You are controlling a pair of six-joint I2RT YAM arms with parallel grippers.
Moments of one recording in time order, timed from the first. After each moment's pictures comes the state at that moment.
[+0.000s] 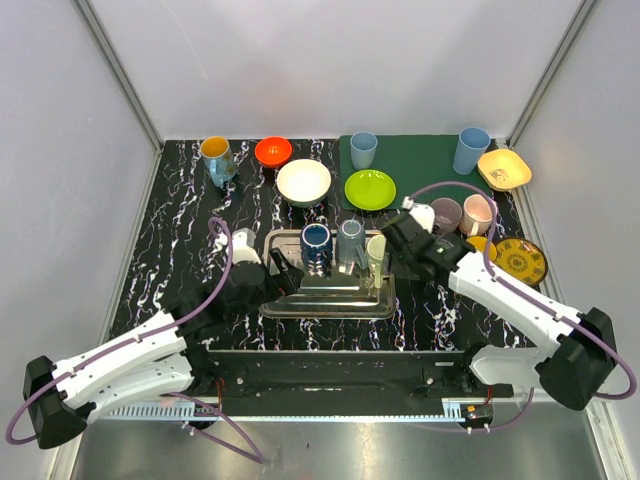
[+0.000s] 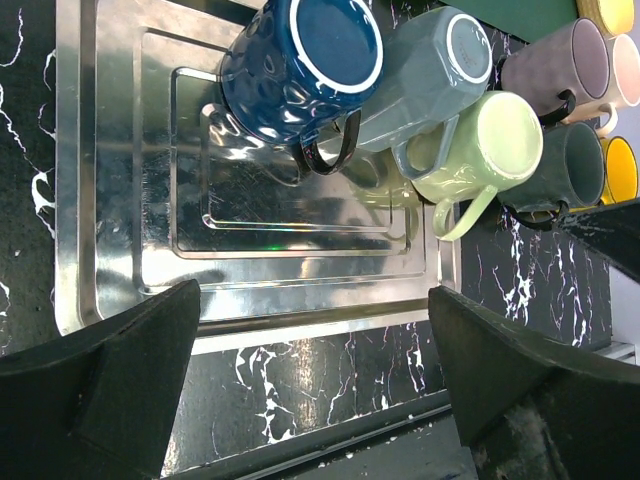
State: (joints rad) left arm -0.94 0.77 0.59 -0.41 -0.43 -0.97; right arm 0.67 1.22 0.98 -0.81 0.36 0.75
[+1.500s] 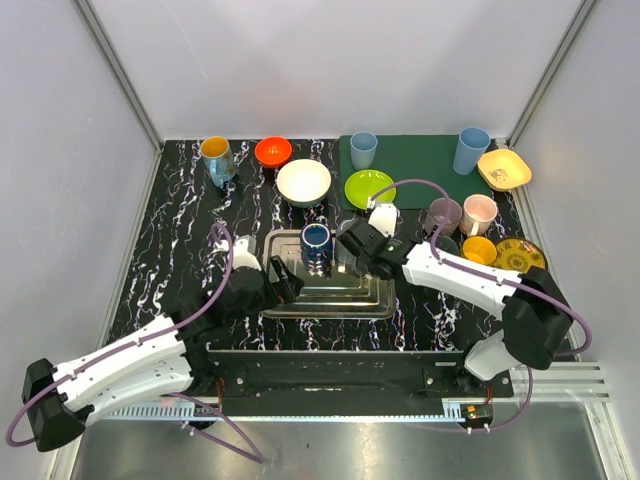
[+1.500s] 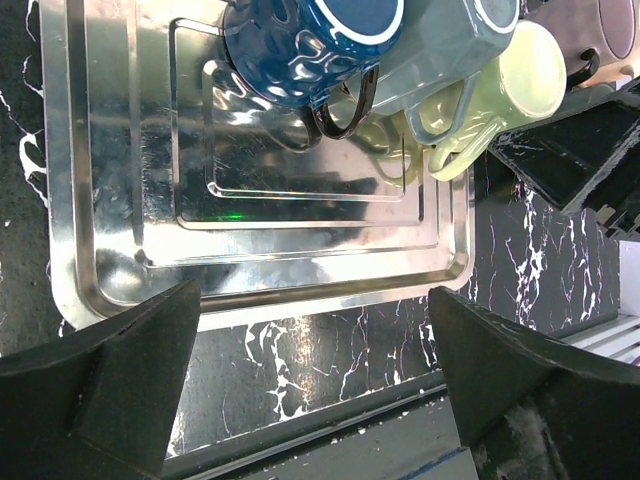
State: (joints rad) left arm -0.94 0.74 0.54 -0.42 -0.37 -0.98; right arm 0.87 1.50 1.07 -0.63 0.57 0.83
